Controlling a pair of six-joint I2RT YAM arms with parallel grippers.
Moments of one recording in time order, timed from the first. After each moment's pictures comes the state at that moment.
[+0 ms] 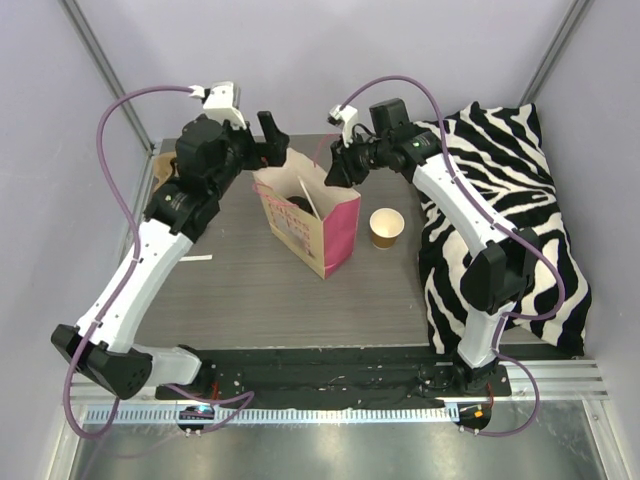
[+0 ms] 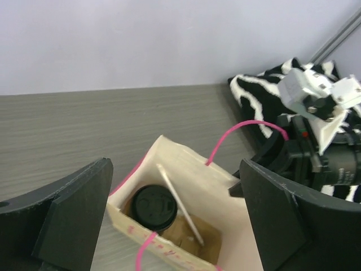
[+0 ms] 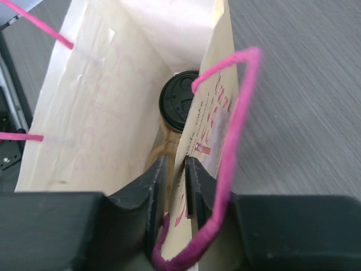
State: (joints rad) left arm -0.48 1.31 1.52 -0.32 -0.16 -0.30; right arm 0.46 1.85 1.88 -0.69 -0.61 -0.19
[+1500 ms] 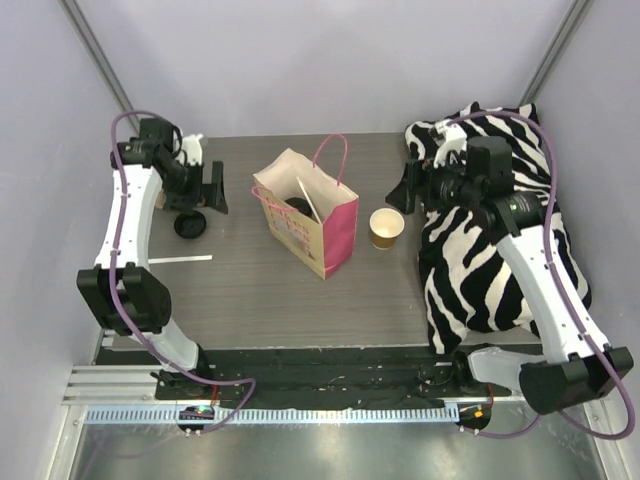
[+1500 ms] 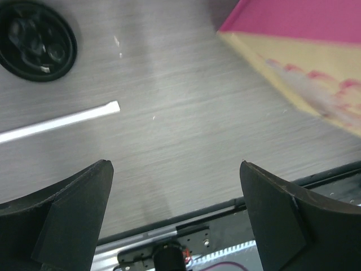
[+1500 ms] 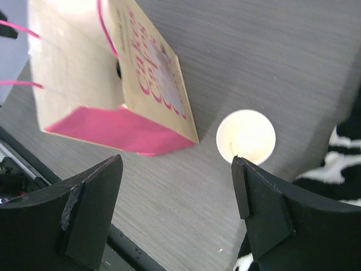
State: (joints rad) left arm 0.05 1.69 1.83 -1.25 0.31 0.07; right arm 0.24 1.24 1.43 -0.68 -0.43 0.11
